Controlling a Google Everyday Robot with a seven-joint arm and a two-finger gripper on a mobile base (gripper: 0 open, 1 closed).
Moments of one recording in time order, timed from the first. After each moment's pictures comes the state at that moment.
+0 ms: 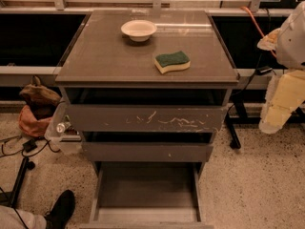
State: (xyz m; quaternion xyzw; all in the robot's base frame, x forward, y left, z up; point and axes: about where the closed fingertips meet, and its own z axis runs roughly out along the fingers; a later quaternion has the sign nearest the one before) arm 0.438 -0.217 0.976 -0.60 0.78 -0.03 0.16
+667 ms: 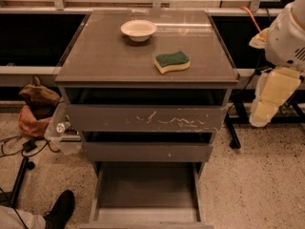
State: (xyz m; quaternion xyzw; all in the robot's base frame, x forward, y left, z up) arm 0.458 -0.214 0.969 -0.60 0.78 -0.04 0.17
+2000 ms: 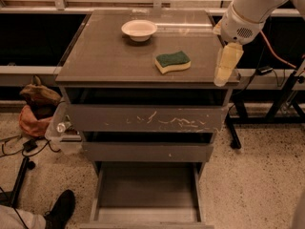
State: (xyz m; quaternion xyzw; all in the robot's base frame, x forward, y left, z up) arm 0.630 -0.194 0.917 -0.65 0.74 -0.01 0.18
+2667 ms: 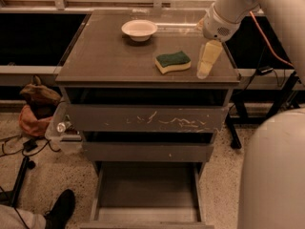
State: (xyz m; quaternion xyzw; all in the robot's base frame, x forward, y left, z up) arm 0.689 -0.161 0.895 -0.67 0.71 0.02 0.21
